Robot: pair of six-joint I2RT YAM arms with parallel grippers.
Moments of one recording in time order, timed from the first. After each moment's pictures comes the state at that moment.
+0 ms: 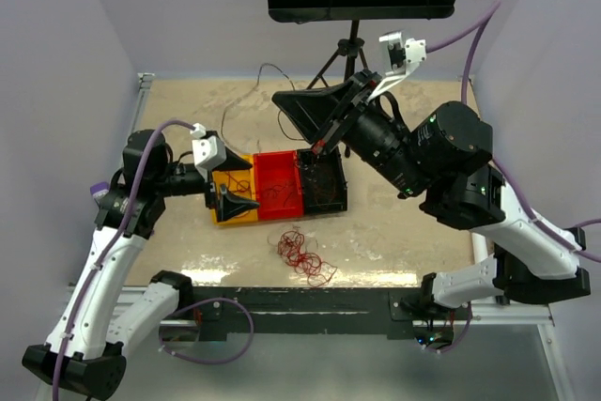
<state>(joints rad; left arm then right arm) -0.24 0.84 1.03 -0.58 1.05 0.28 1.29 1.32 1.92 -0.29 0.41 0.40</state>
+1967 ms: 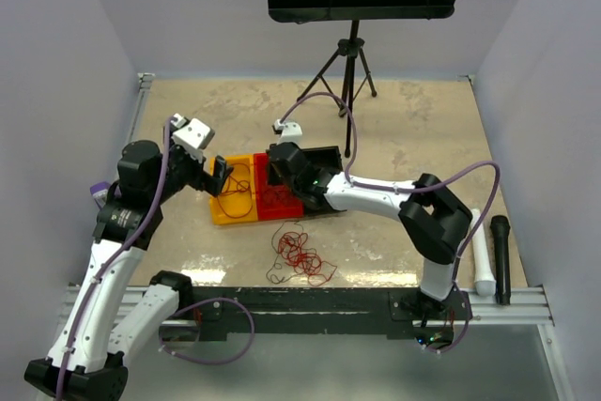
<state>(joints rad) -0.21 0.75 0.94 -0.51 0.31 0.20 0.96 1.82 1.24 0.10 0.38 0.60</state>
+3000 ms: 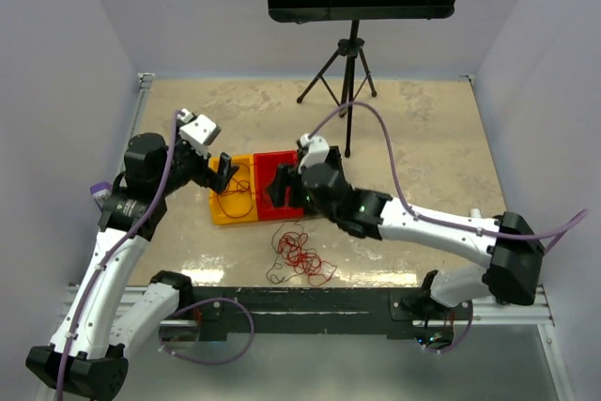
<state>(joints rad) -0.21 0.82 0.95 -0.49 0.36 0.21 1.04 1.41 1.06 -0.04 0.35 0.63</state>
